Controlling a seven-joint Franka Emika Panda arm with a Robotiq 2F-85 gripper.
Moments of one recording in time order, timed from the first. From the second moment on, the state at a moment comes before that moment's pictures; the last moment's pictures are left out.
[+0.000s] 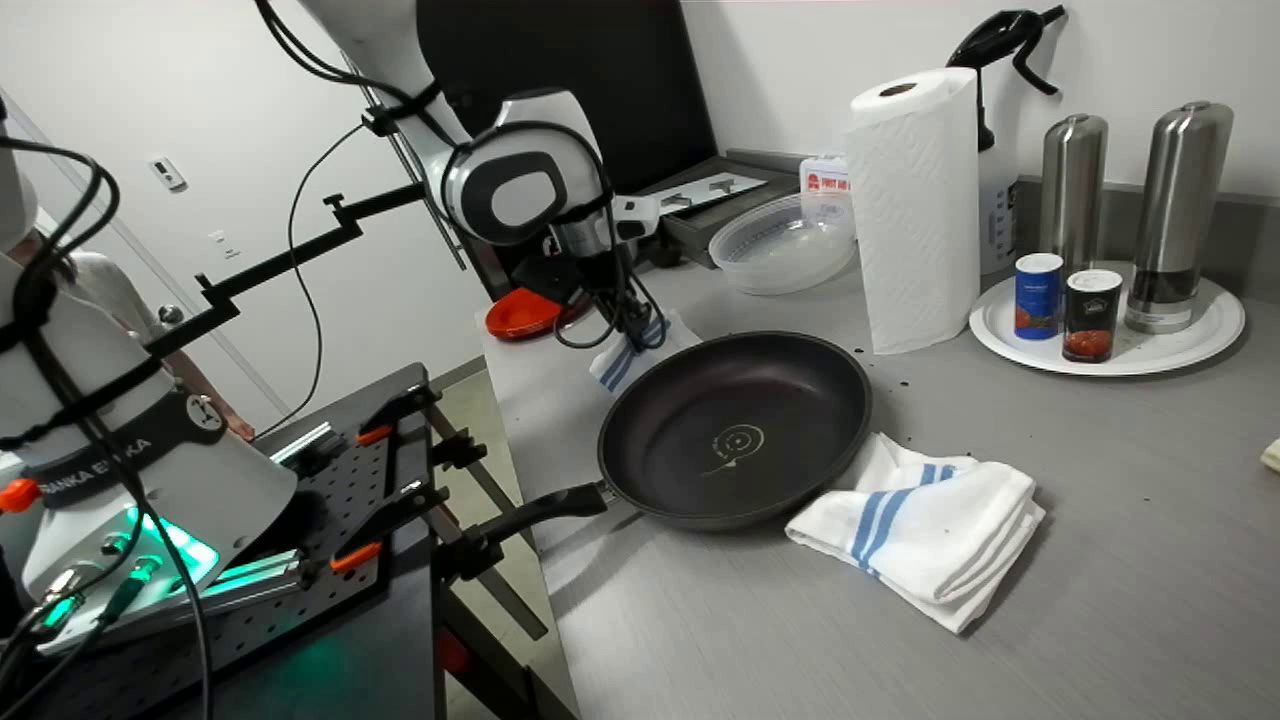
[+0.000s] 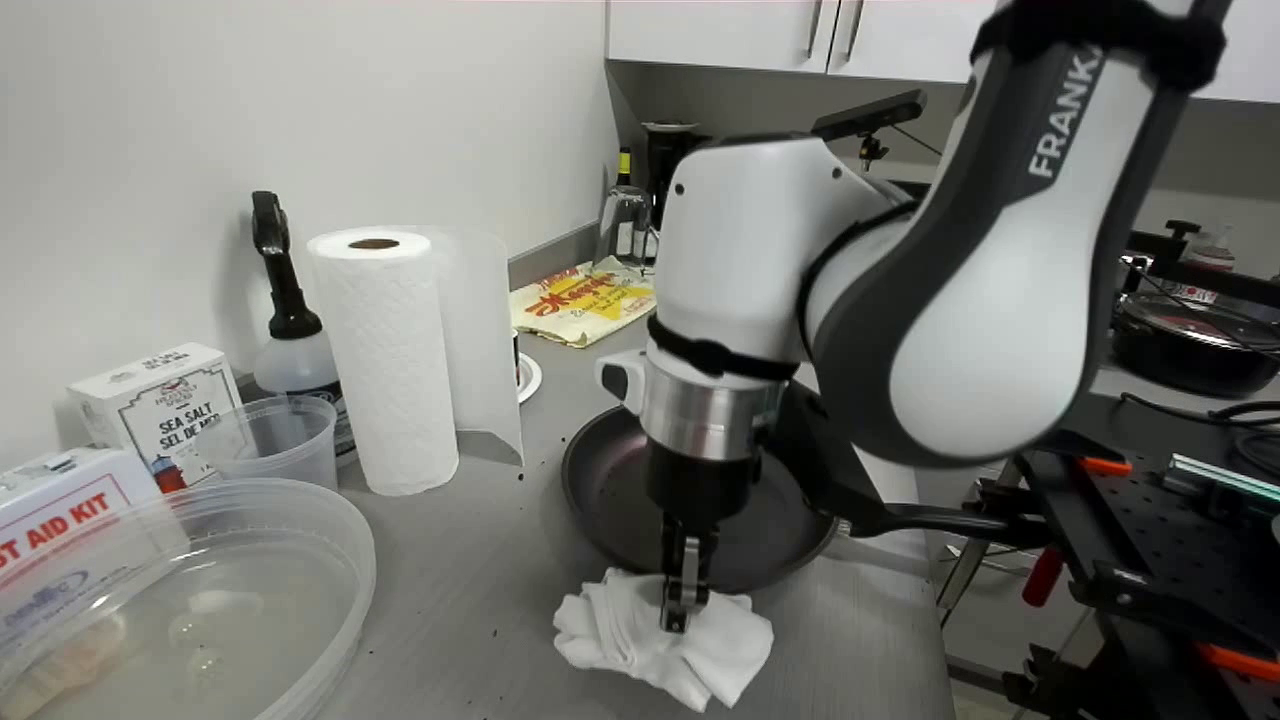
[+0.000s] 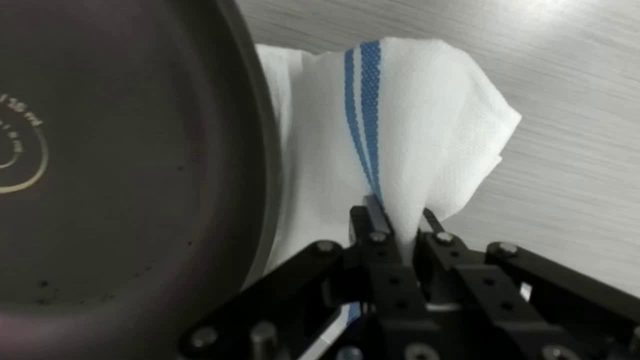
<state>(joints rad) 0.09 0.66 0.11 -2.32 -0.02 3.02 -0.06</state>
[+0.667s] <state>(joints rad) -0.11 0.31 0.20 -2.35 0.16 2.61 -0.13</state>
